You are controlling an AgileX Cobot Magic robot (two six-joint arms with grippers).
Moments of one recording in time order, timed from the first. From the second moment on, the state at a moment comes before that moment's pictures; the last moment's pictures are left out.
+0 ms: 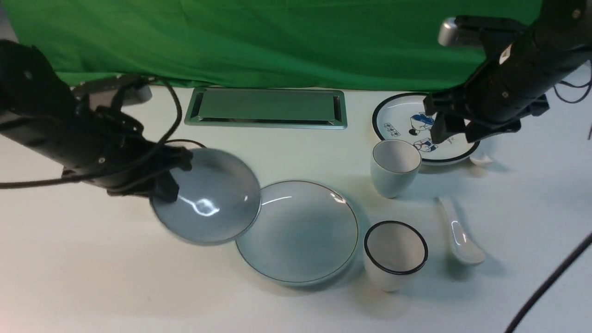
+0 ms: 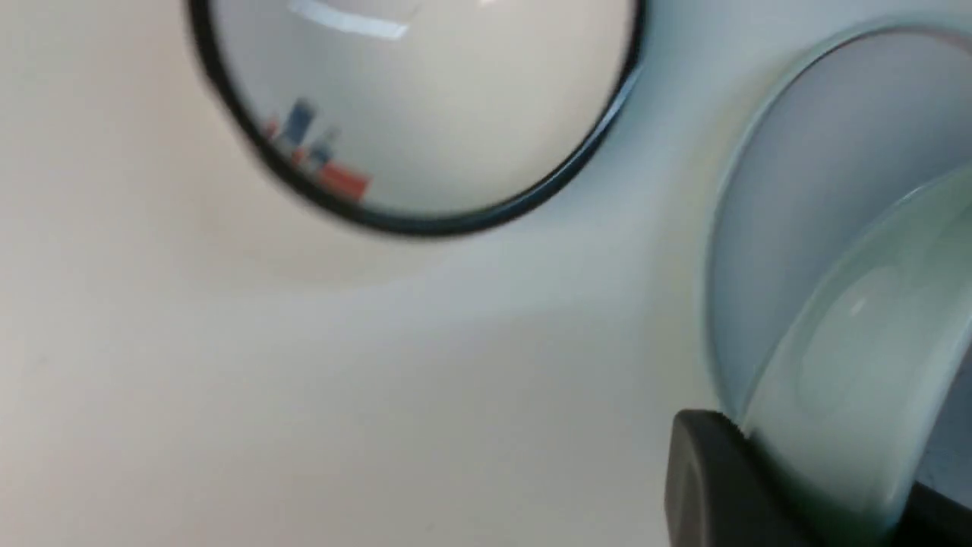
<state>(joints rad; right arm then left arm) 0.26 1.86 -1.60 0.09 0.84 0.11 -0.15 1.55 -1.10 -0.39 0.76 0.14</state>
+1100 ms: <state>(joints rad) 0.28 1.99 -1.90 0.15 1.02 0.03 -0.34 1.87 -1.31 -0.44 0.71 0.13</state>
